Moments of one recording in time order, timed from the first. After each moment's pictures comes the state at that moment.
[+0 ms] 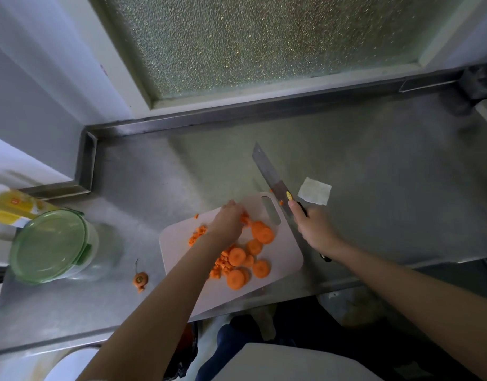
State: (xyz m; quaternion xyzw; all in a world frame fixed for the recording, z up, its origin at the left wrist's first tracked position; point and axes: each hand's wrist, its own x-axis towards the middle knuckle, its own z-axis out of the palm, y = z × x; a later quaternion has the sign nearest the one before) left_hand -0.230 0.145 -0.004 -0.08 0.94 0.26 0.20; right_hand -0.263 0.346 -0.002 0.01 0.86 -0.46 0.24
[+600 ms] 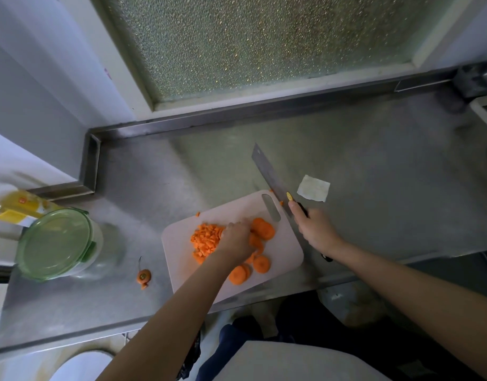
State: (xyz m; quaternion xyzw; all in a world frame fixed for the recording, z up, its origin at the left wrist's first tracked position) left_hand -0.192 0.173 -0.002 -0.09 0.94 0.22 0.24; right_hand -0.251 0.349 0.002 0.01 0.86 -0.46 0.22
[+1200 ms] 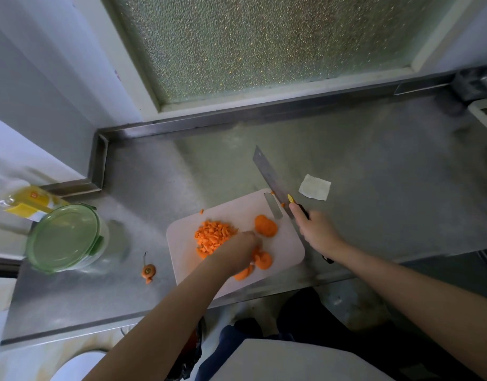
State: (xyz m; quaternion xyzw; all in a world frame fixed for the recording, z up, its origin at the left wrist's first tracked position) left_hand -0.169 0.169 0.013 0.08 0.94 0.19 0.28; right_hand -0.239 0.350 0.009 0.00 0.88 -0.42 0.22
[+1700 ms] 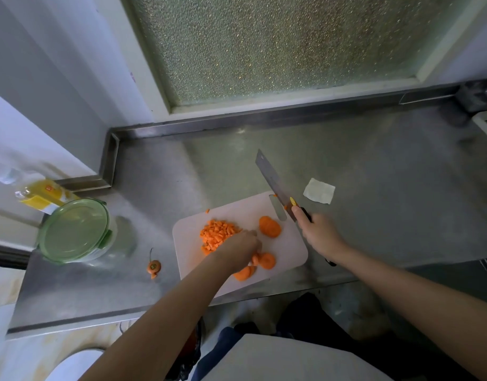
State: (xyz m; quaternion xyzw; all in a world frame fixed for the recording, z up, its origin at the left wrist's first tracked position) left_hand -0.166 0.163 0.014 0.13 0.95 0.14 0.25; right_hand -0.232 0.347 0.019 -0.03 0.89 -0.41 0.21
